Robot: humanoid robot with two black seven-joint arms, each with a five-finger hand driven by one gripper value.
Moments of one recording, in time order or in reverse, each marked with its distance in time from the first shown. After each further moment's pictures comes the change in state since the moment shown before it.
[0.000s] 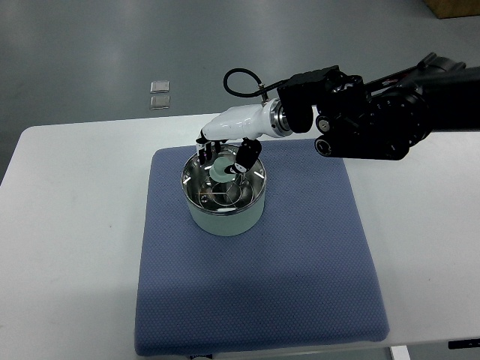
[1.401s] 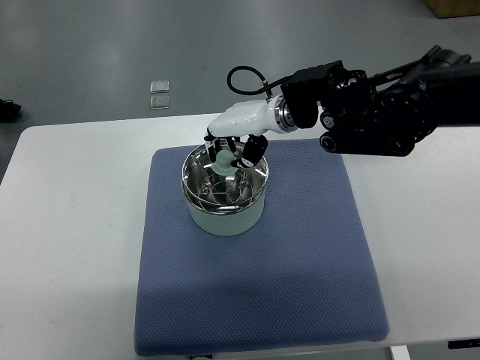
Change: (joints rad) left arm 0.000 0.000 0.000 0.000 0.000 0.000 0.000; right arm 0.039 -0.022 -0.024 0.014 -0.028 0.001 -0.007
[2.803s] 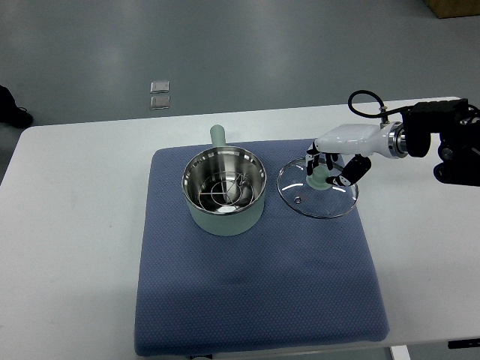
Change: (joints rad) left arm 0.000 0.000 0.000 0.000 0.000 0.000 0.000; right arm -0.233 -0.430 0.020 0.176 -0.185 -0.091 0.004
